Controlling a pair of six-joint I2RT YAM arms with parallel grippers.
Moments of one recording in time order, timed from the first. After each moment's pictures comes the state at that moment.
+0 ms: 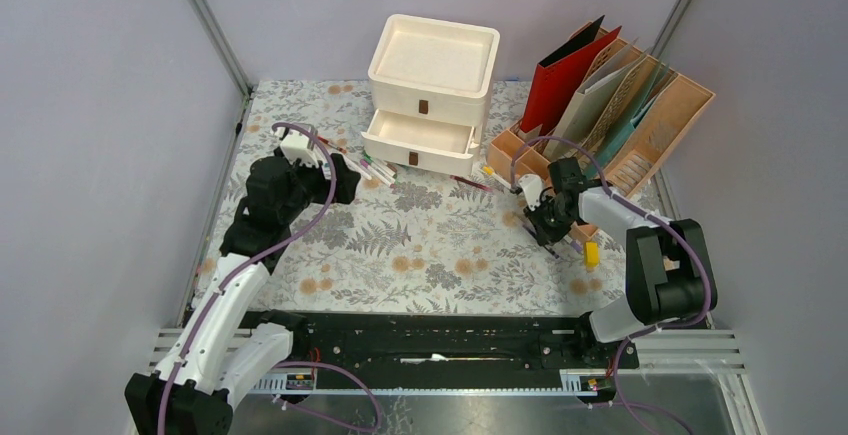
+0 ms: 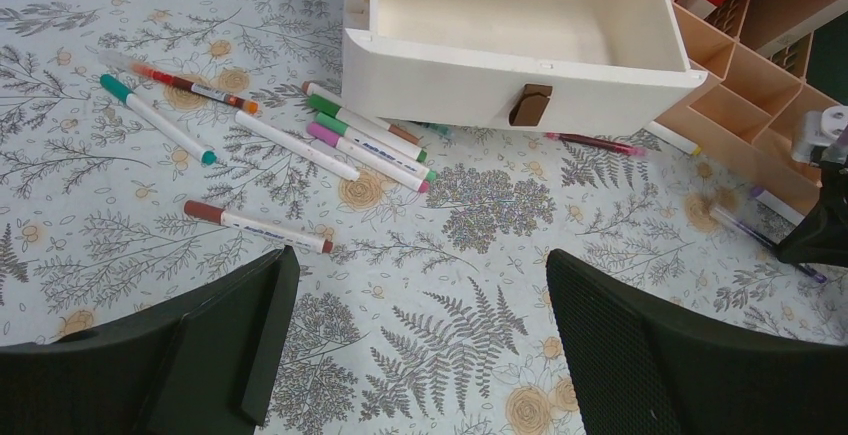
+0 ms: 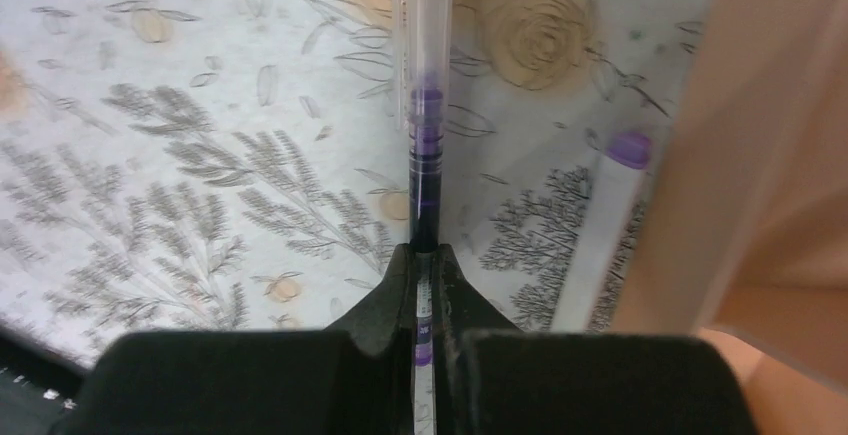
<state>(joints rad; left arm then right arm) -0.23 0.85 0.77 -0.24 0.15 -0.18 0.18 1.52 0.79 -0.58 -0.20 -0.54</state>
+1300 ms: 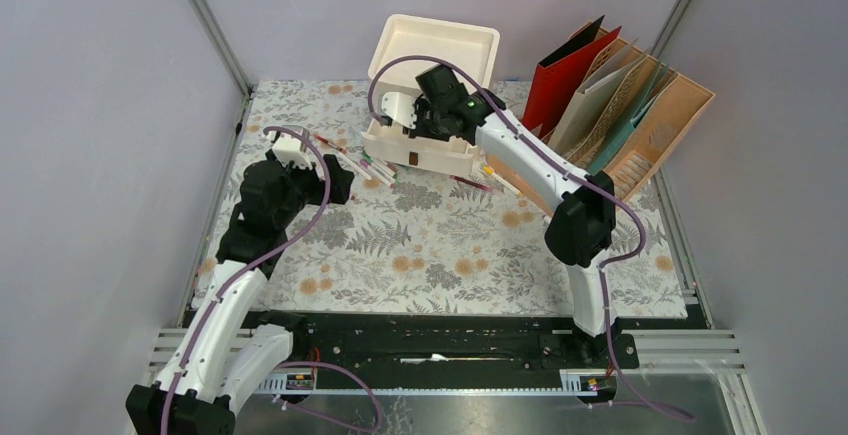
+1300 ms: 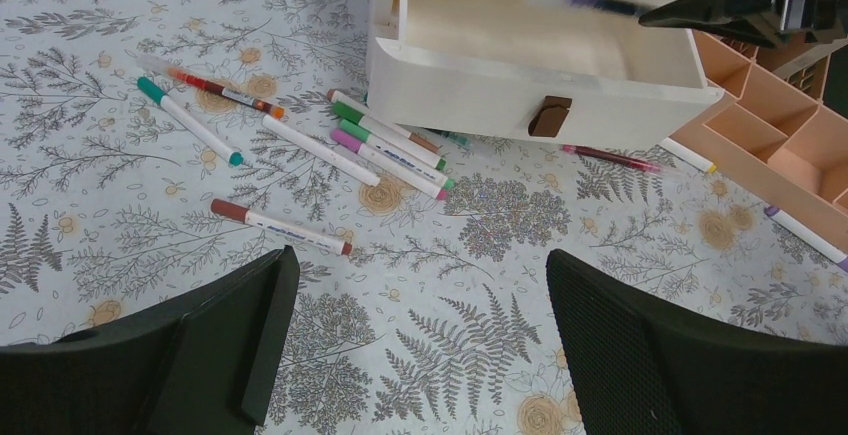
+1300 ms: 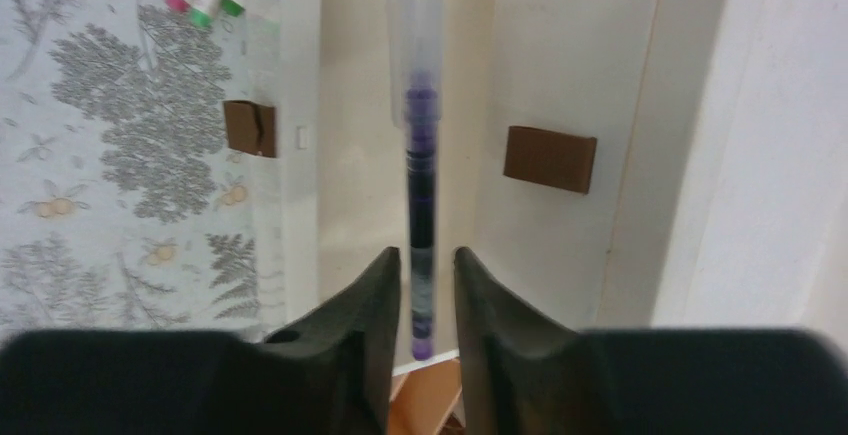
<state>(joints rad) -0.20 0.81 0.75 -0.24 0.13 -0.18 0.69 2.06 2.06 -0.81 -0.01 -0.88</state>
